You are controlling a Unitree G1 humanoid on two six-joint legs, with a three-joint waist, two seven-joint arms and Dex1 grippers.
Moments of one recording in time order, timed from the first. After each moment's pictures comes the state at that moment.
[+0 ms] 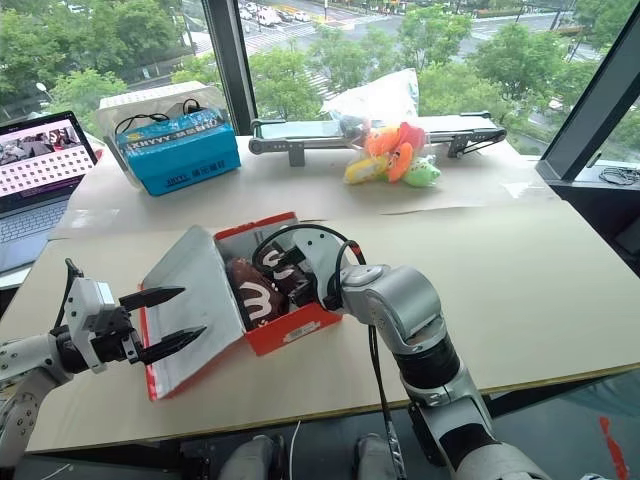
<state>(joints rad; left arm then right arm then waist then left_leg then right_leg) 0.10 0.76 0.35 -0.28 -0.56 0.27 -1.02 -0.77 -0.16 0.26 -0.32 0.37 1.52 0.18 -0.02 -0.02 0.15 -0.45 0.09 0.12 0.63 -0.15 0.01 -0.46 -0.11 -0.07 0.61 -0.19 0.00</state>
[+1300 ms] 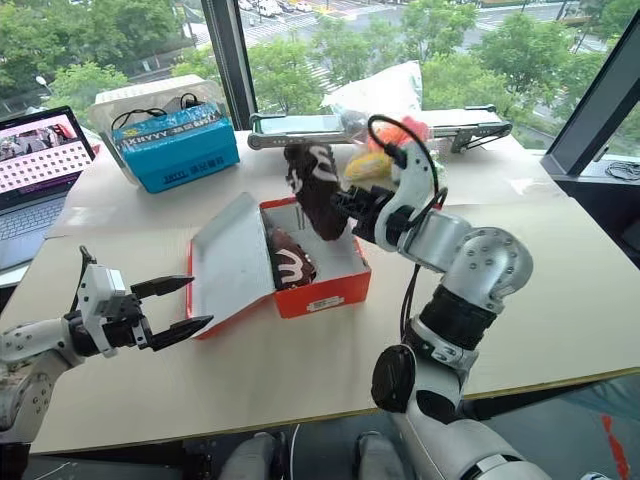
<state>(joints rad) -0.04 0.76 0.28 -0.18 -0.53 0.26 -1.06 -1.01 0.05 -0.68 -0.20 0.67 1.61 -0.03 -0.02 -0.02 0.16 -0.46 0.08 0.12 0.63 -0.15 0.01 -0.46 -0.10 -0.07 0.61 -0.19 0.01</state>
